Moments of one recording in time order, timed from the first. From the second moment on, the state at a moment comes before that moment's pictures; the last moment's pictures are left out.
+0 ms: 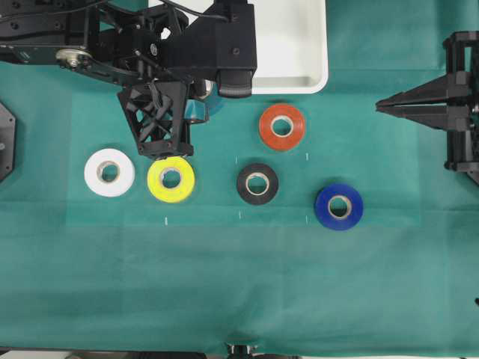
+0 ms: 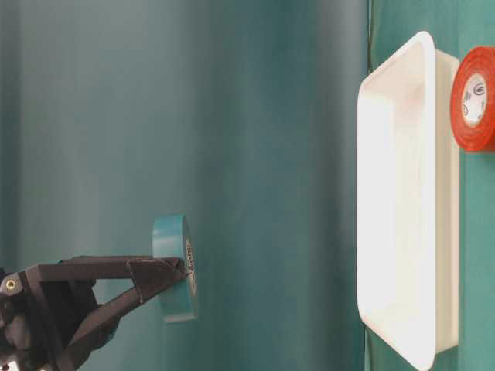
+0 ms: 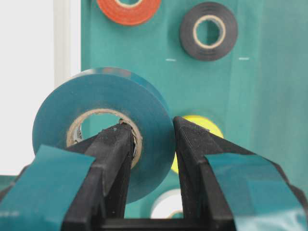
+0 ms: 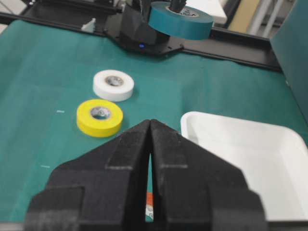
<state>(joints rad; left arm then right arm) 0.02 -0.10 0.07 0.00 1.13 -0.05 0.00 -0.89 1.14 -0.02 -0.15 -0.01</state>
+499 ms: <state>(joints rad) 0.07 -0.10 0.07 0.01 1.12 -0.01 0.00 -0.89 1.14 -0.02 -0.15 -0.01</state>
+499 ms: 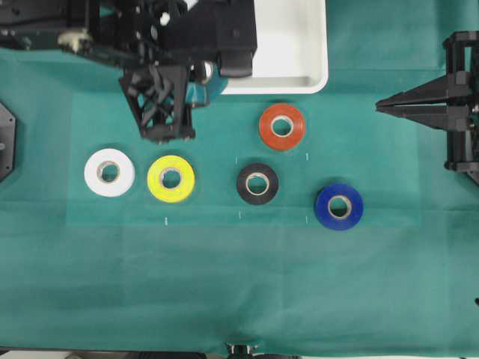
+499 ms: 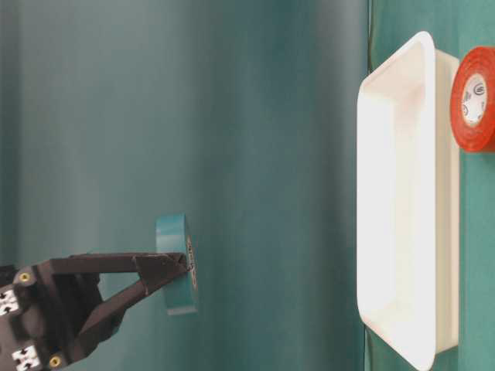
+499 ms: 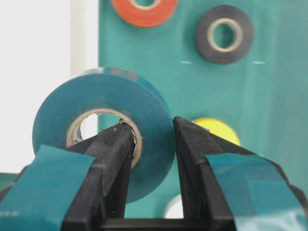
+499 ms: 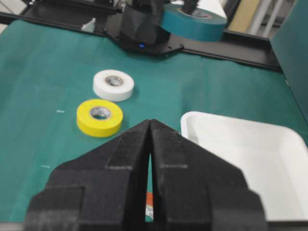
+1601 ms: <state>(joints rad) 0.34 -0.10 0.05 0.01 1.12 0.14 0.00 -0.89 1.14 -0.02 -0.15 -0.01</state>
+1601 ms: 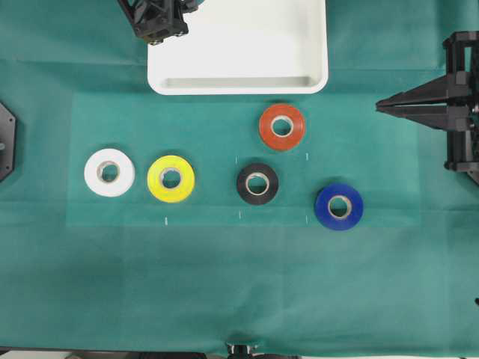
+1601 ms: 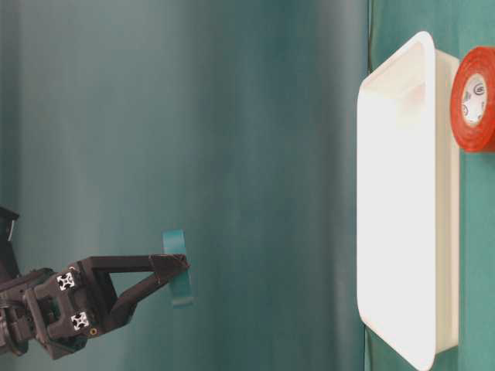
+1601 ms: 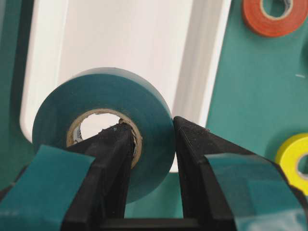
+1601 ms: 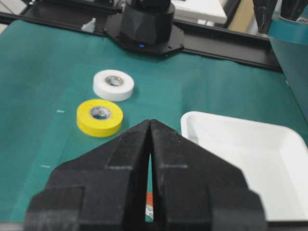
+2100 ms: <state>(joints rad) 0.32 -0.04 -0.02 0.01 1.10 0.14 0.00 -0.89 1.14 -0.02 -0.15 -0.01</state>
